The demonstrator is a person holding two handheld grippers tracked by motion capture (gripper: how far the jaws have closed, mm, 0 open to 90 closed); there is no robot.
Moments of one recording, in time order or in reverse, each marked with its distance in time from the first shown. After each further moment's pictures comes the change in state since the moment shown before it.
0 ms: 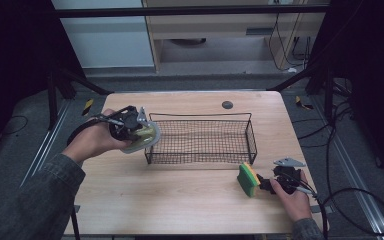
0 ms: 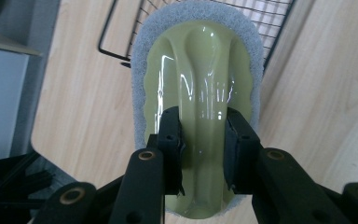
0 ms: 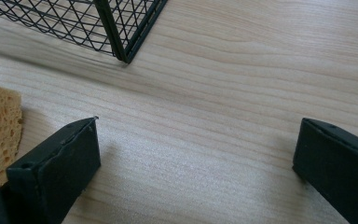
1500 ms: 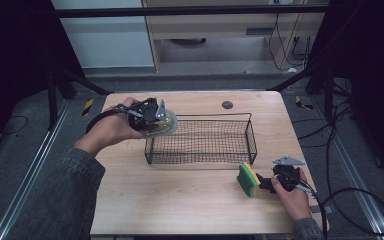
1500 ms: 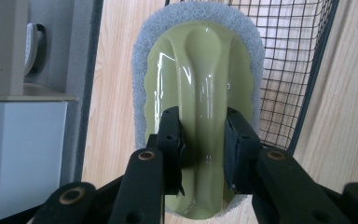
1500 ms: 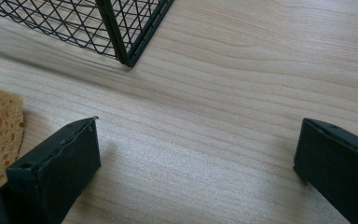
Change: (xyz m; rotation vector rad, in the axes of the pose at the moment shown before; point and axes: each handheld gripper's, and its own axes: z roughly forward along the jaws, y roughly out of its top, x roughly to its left) left arm 0.006 0.049 0.006 -0.089 0.070 0.169; right arm -0.001 0.002 0.003 0.000 0.017 -0.011
